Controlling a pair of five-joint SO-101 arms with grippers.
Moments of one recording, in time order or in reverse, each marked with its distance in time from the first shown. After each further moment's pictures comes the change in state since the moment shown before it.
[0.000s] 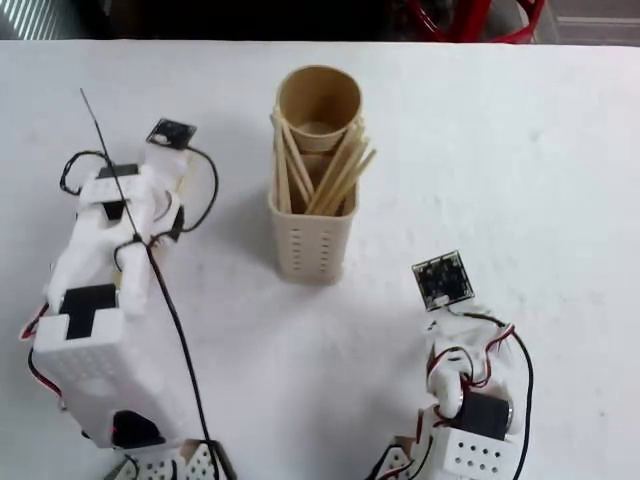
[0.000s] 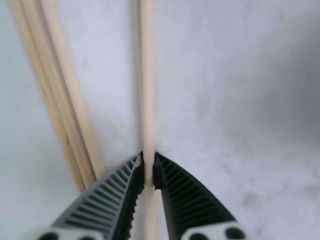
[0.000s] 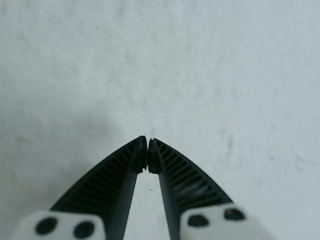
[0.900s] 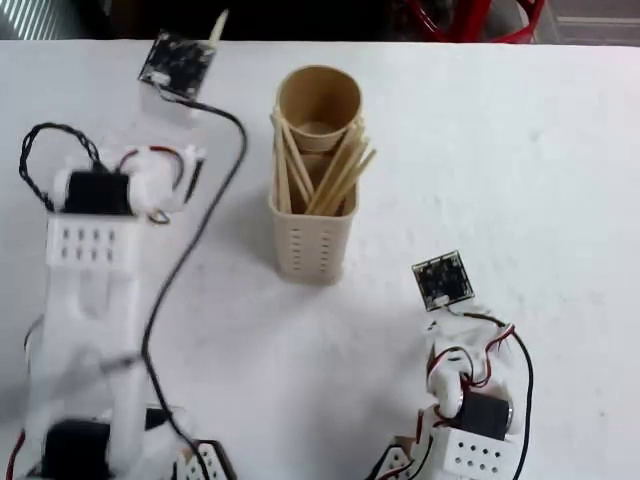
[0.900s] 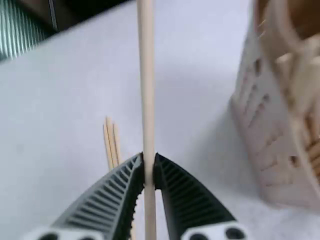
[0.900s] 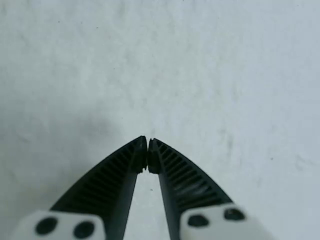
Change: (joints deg) left arm 14.0 -44.5 -3.9 10.6 4.9; right arm 0.0 0.0 0.0 0.0 0.0
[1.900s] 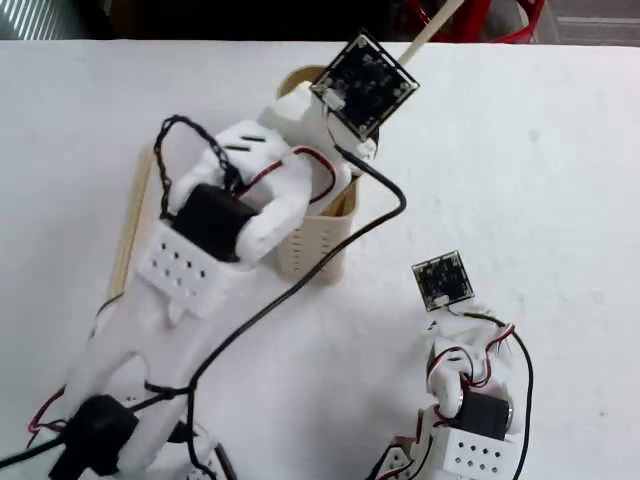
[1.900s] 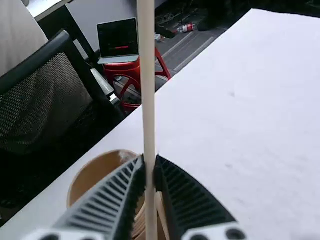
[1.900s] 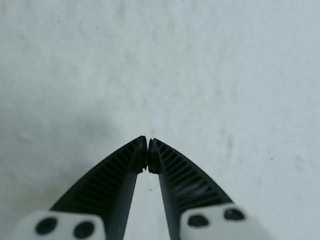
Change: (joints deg) left arm 30.4 7.3 -14.4 -12.0 0.0; right arm 0.0 0.0 0.0 0.0 0.0
